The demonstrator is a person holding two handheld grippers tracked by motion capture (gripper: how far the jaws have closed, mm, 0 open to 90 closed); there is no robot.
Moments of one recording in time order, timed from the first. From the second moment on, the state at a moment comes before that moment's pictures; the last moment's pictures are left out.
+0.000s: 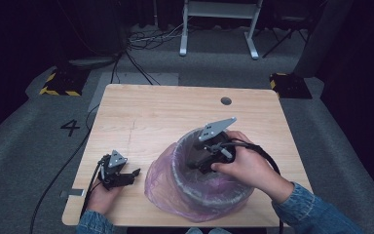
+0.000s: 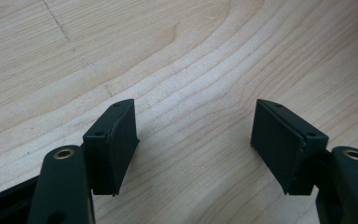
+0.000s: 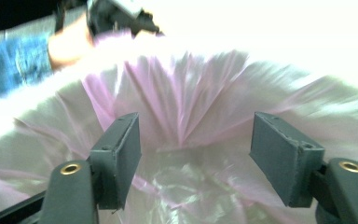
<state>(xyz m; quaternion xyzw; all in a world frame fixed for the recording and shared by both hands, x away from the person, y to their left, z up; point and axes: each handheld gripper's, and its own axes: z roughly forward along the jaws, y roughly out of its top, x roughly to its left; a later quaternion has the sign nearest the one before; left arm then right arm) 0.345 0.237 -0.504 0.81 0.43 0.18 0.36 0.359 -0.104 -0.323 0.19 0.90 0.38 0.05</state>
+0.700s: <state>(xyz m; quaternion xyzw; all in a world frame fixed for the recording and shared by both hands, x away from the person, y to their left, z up) 0.345 0.236 -0.504 0.81 0.43 0.18 0.36 0.364 -0.196 -0.277 0.27 0.85 0.44 0.15</state>
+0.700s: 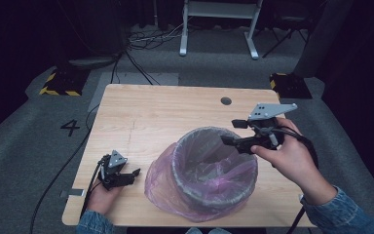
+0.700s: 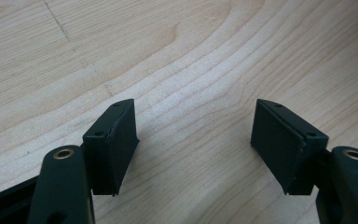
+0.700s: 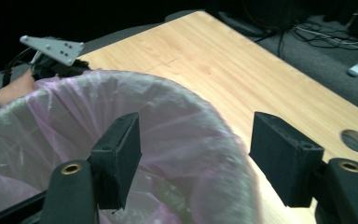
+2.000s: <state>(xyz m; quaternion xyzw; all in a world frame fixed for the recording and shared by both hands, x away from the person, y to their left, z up) 0.346 0.236 -0.504 0.81 0.43 0.18 0.36 0.347 -0.299 -0.350 0.36 0.83 0.38 0.20</state>
